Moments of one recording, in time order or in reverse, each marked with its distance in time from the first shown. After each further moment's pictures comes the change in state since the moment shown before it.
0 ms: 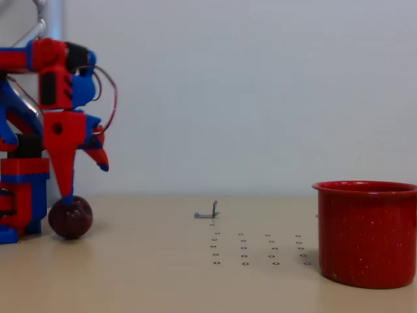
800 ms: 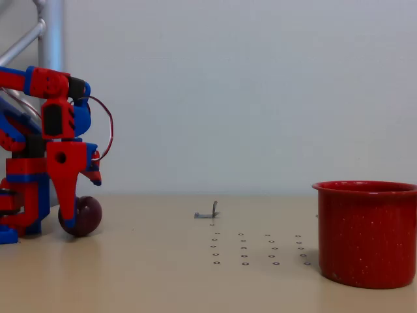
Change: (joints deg) arm -12.0 8.2 17.1 -8.4 5.3
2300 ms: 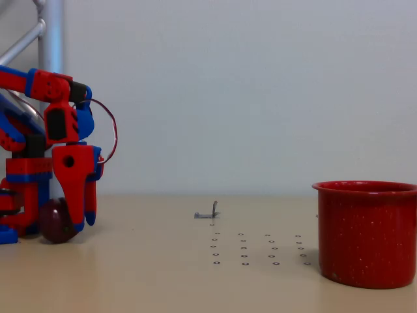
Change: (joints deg) arm 0.3 -2.2 1.2 -6.9 -4.1
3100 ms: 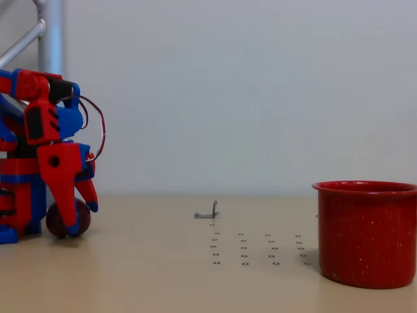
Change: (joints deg) arm 12.5 4.7 2.2 -1.2 -9.8
